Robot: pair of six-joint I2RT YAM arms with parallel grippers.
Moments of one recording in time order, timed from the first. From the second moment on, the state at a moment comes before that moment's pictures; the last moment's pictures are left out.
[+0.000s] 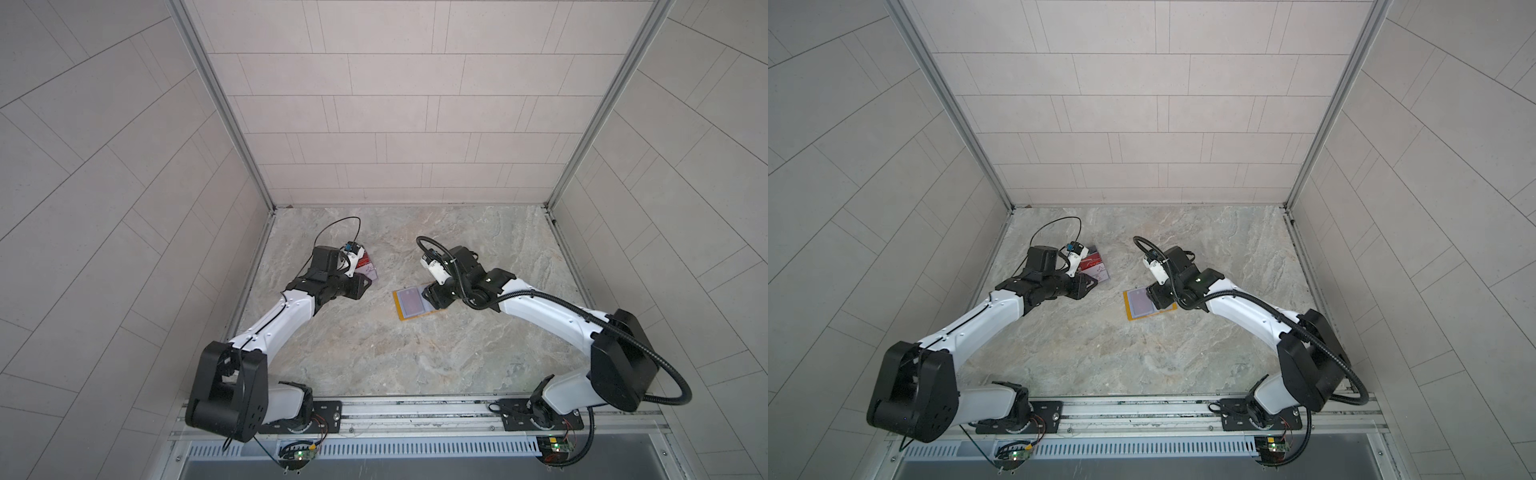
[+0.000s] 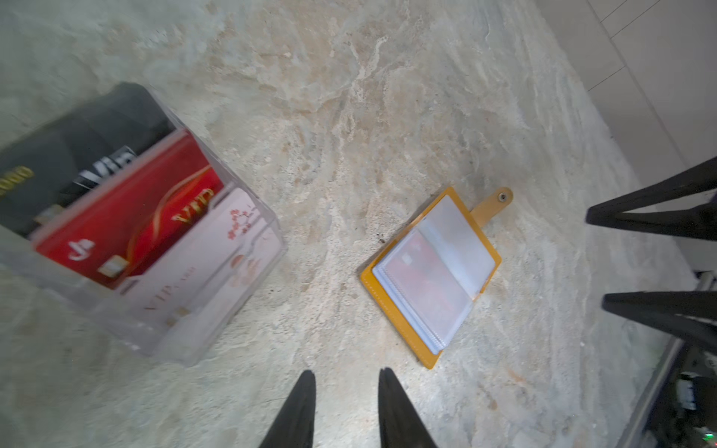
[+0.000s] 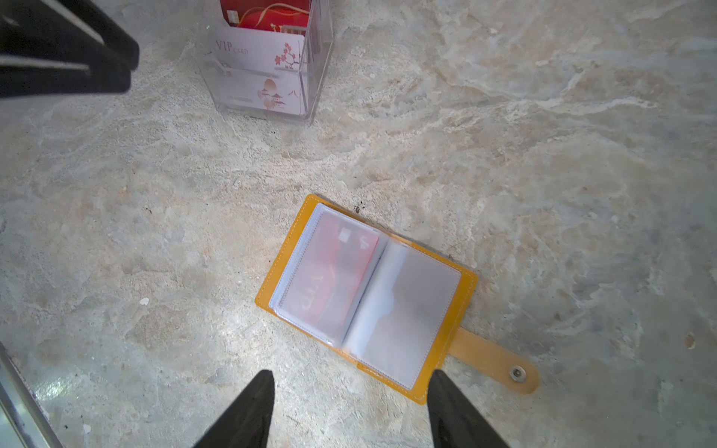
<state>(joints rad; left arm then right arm) -0.26 1.32 0.74 -0.21 0.46 -0.13 0.65 1.51 1.06 -0.43 -0.08 0.07</state>
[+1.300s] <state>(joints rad) -0.45 1.74 0.72 0.19 0.46 -0.48 0.74 1.86 1.17 -0.38 0.00 0.21</state>
